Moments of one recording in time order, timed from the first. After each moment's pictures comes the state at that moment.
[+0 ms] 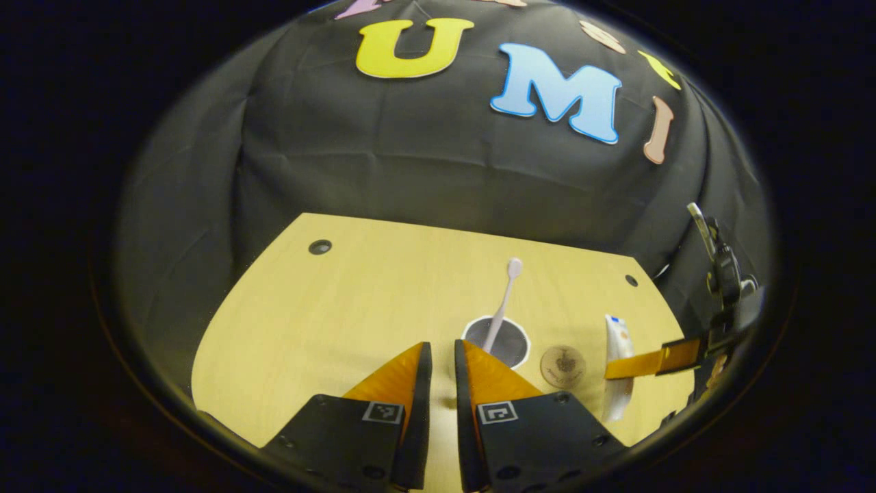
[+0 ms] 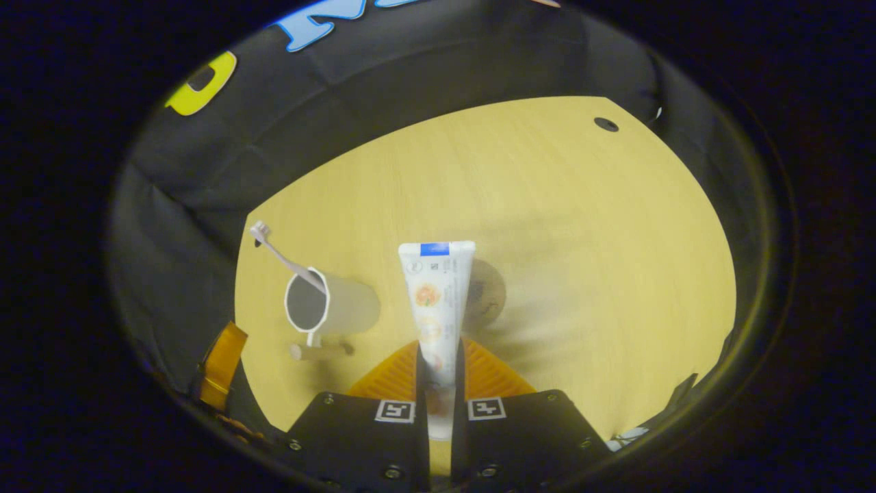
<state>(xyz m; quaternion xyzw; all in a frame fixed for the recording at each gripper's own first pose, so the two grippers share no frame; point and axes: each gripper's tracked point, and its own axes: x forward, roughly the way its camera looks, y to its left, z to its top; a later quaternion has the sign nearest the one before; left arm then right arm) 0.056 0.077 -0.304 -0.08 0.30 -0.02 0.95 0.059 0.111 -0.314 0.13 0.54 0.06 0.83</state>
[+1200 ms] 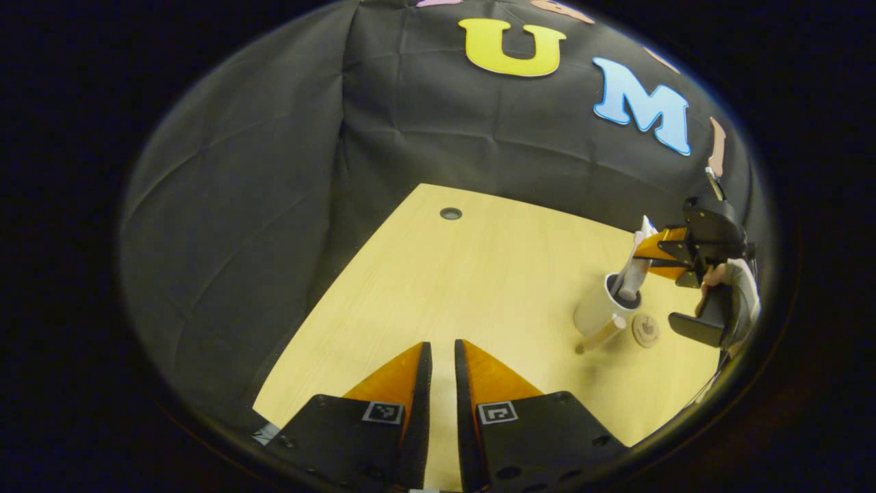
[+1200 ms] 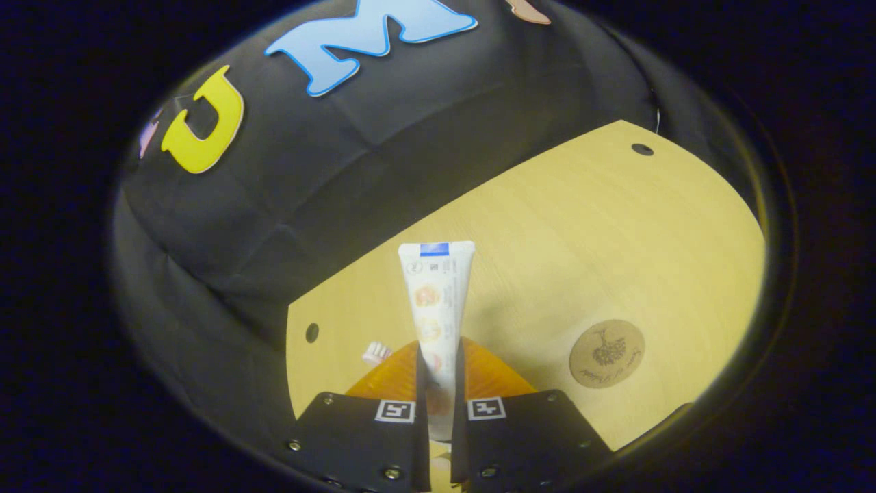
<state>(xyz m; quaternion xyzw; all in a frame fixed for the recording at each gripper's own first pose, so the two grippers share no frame) -0.066 0.246 -0.307 -0.08 0.34 0.11 0.93 0.161 0.230 -0.304 0.23 0.37 0.03 0.90</state>
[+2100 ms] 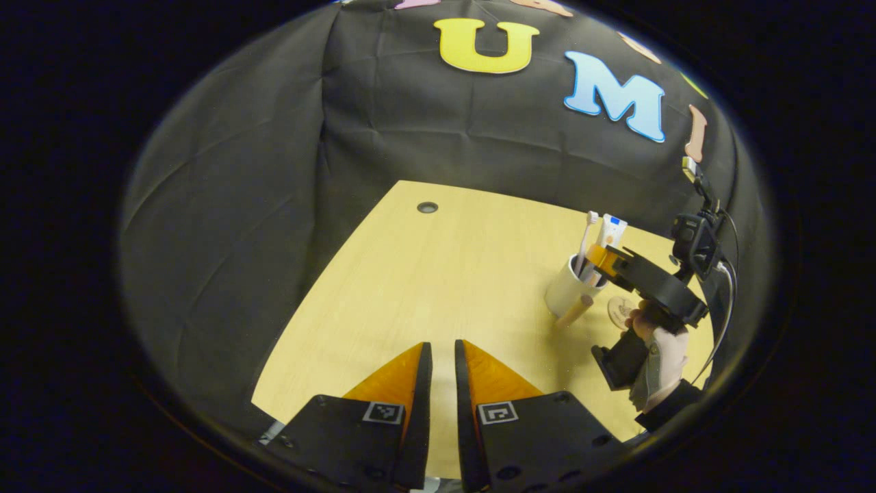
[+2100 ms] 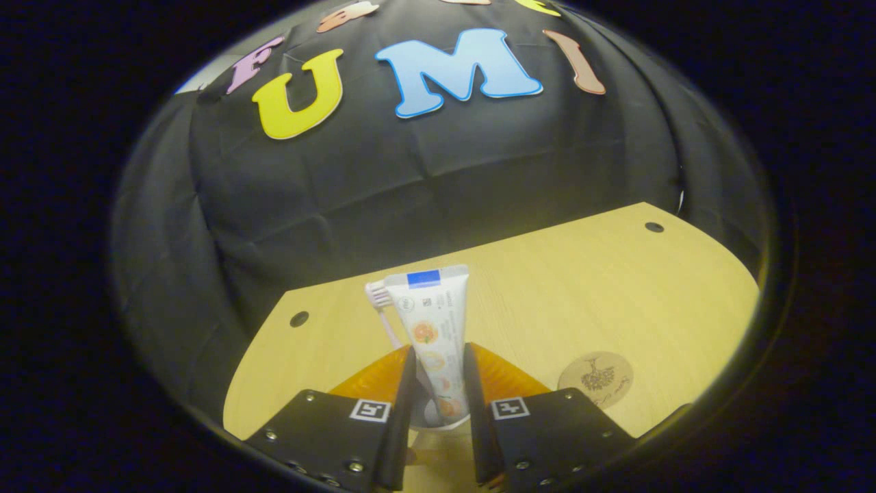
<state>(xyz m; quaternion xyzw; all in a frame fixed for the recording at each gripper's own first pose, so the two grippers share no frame) -0.097 0.207 -0.294 -0.07 0.35 0.08 0.93 0.122 0.239 -0.318 0.10 0.23 0.07 0.97</state>
